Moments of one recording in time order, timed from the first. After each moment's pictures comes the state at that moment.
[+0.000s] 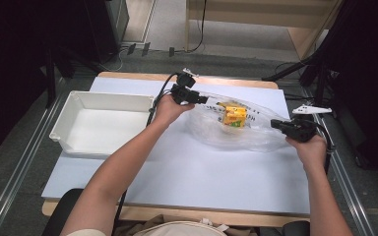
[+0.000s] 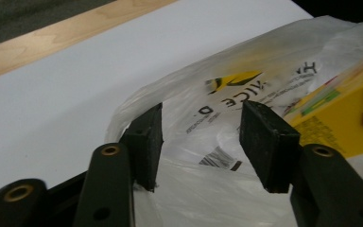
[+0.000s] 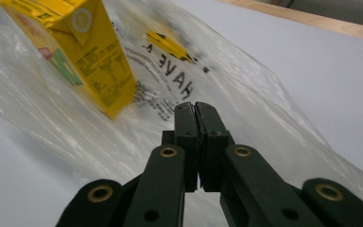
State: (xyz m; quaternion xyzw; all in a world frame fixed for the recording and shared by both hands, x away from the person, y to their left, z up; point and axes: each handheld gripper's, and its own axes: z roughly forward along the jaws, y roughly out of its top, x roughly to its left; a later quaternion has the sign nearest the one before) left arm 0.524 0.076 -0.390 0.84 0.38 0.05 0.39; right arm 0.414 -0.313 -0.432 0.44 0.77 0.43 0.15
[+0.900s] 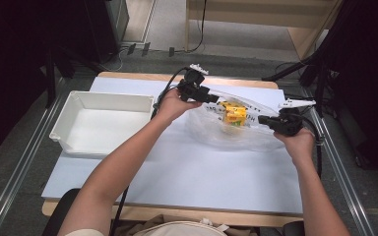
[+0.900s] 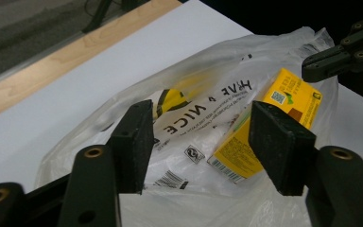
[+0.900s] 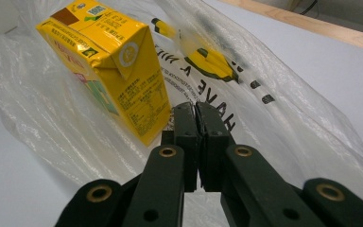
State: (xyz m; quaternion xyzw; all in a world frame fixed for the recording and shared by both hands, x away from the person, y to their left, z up) left arm 0.506 0.056 -0.358 0.85 0.31 0.05 0.42; right arm 0.426 -0.278 -0.421 0.42 0.79 0.43 0.14
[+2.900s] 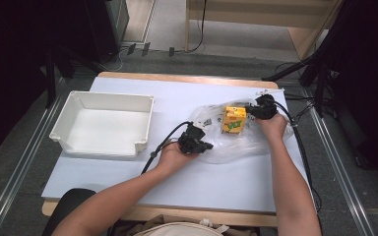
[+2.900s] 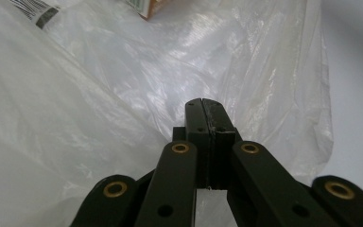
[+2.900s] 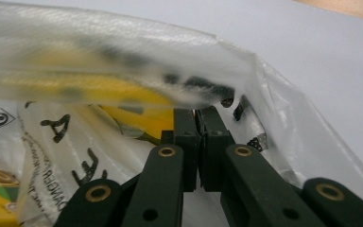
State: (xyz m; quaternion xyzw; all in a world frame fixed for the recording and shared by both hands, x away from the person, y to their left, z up) left arm 0.392 0.051 -0.470 0.88 0.31 -0.01 0.36; right arm 0.527 -0.244 -0.483 0.47 0.78 0.38 0.14
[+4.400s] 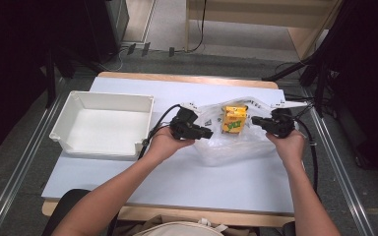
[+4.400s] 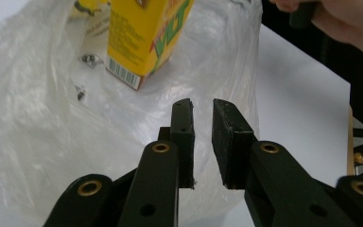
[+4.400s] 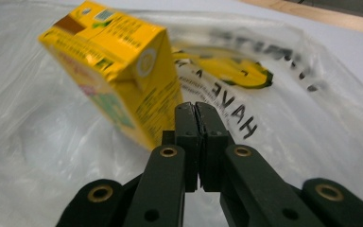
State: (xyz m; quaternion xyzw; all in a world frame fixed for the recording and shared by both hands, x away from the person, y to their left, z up) left arm 0.408 0.073 -0.398 0.85 0.29 -0.03 0.43; right arm 0.422 -0.255 -0.426 0.45 0.78 0.42 0.13
